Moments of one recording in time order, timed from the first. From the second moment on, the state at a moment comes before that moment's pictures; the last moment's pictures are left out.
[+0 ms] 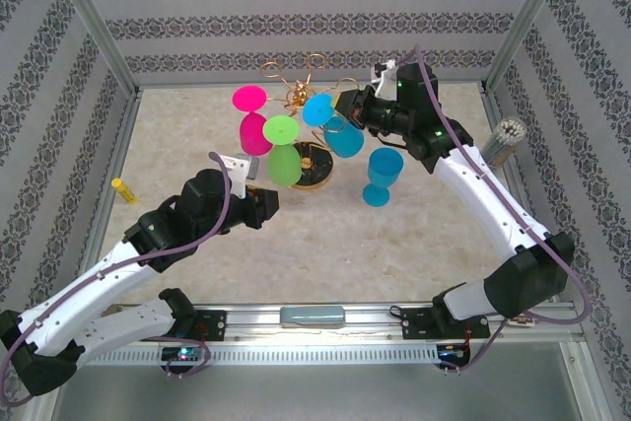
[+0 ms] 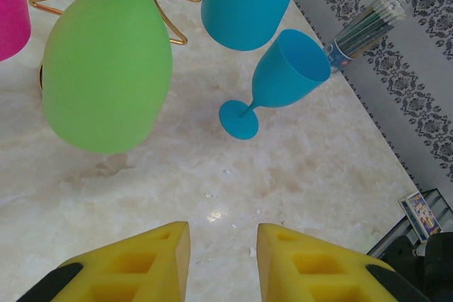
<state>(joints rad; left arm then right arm) -0.77 0.86 0.93 -0.57 -0.02 -0.55 0.40 1.43 1.41 -0.32 -0.54 0.97</state>
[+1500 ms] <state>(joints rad) -0.77 0.84 0.92 -0.57 -0.03 -0.55 0.44 1.35 1.38 -0.37 -0.54 0.94</state>
